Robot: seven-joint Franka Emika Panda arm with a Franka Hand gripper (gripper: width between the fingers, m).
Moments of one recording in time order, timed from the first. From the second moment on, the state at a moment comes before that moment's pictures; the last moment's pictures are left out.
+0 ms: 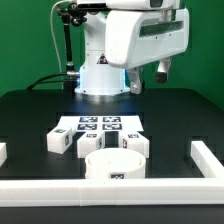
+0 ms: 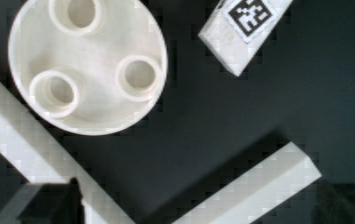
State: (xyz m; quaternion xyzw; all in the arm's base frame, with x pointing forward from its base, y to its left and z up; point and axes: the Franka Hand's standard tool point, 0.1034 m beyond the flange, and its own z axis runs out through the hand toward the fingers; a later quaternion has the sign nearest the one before) arm 0.571 0.047 0.143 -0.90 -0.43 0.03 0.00
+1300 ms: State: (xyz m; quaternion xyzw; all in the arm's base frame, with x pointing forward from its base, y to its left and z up) arm 0.570 0.009 0.094 -0.83 -0.56 -0.01 -0.01
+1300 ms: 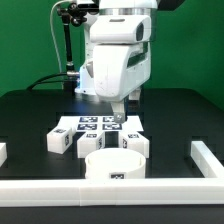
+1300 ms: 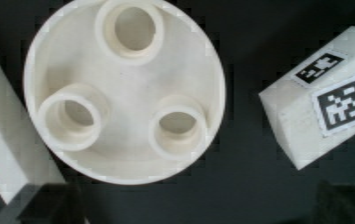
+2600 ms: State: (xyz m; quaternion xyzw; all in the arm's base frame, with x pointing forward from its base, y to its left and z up) arm 0.556 -0.013 0.029 -0.74 -0.67 0.01 0.02
